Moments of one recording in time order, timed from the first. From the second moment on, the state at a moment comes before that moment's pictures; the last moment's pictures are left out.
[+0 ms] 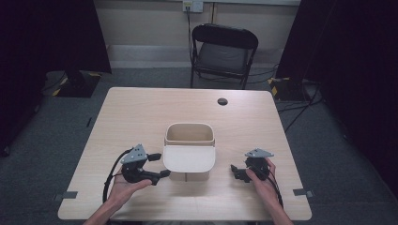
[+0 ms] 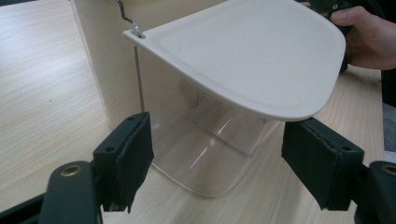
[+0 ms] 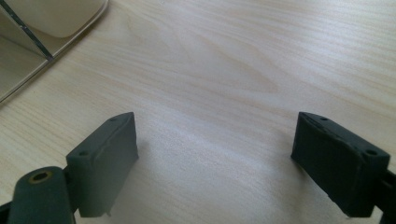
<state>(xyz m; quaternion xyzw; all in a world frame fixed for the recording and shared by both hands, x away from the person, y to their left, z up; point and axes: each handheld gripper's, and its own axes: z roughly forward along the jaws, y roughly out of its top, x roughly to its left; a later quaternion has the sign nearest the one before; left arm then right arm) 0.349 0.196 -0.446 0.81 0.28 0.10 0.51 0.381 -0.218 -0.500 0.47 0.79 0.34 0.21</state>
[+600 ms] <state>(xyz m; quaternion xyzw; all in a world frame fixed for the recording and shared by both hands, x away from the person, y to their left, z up) 0.348 0.195 -0.440 0.80 0.28 0.09 0.53 0.381 -0.218 -0.500 0.47 0.79 0.34 0.21</state>
